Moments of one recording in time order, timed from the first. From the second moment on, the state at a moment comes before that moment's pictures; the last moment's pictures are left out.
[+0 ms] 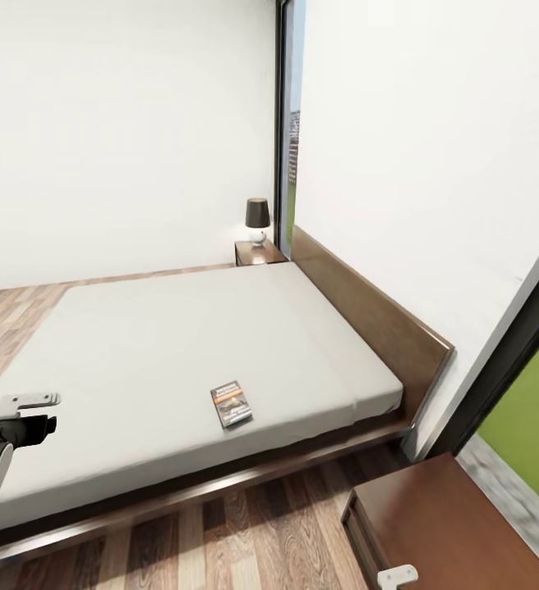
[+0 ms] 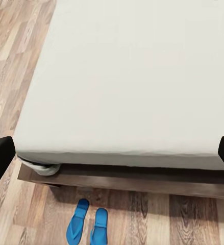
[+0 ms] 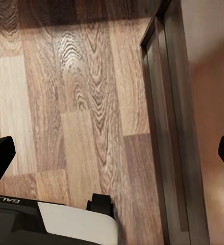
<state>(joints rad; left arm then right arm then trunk) -0.33 0.33 0.28 -1.60 -0.01 0.95 0.09 -0.32 -0.03 0.12 -0.25 0.04 -0.08 0.01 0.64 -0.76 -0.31</state>
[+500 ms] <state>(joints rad) -0.33 0.33 0.28 -1.60 -0.01 0.95 0.09 -0.32 -0.03 0.12 -0.25 0.04 -0.08 0.01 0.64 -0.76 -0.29</state>
